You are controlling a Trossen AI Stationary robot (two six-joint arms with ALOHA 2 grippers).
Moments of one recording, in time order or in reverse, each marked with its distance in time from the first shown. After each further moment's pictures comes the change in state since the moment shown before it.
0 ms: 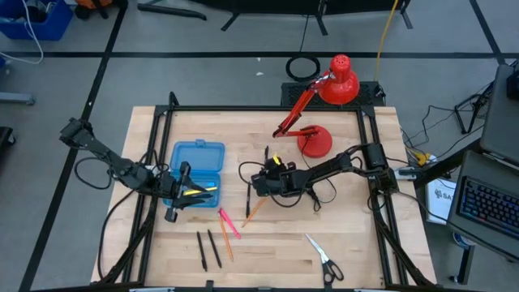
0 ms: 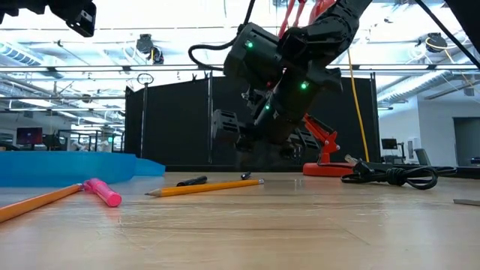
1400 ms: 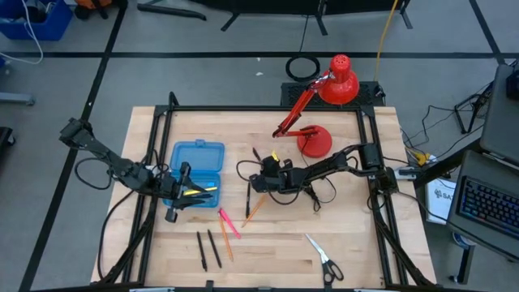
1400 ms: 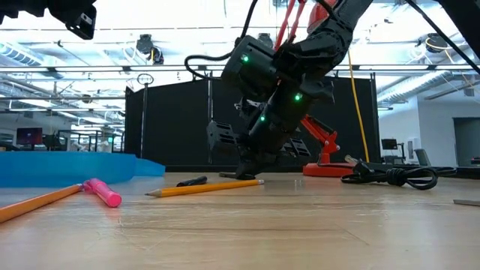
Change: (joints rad) left arm 0.000 0.000 0.000 -0.022 0.001 -0.014; right arm -0.014 0.052 0.000 0.068 -0.114 -0.100
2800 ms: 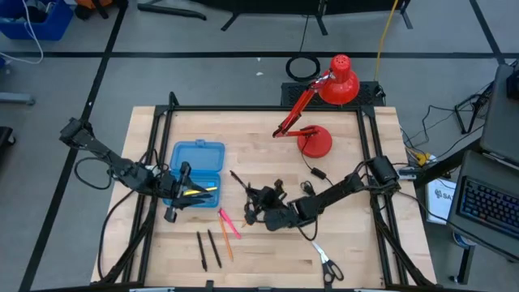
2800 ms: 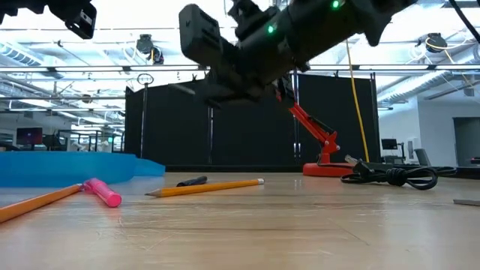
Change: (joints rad) left arm 0.000 0.000 0.000 0.030 0.000 -0.047; right arm 0.287 -0.078 0.001 0.471 0.280 -0.440
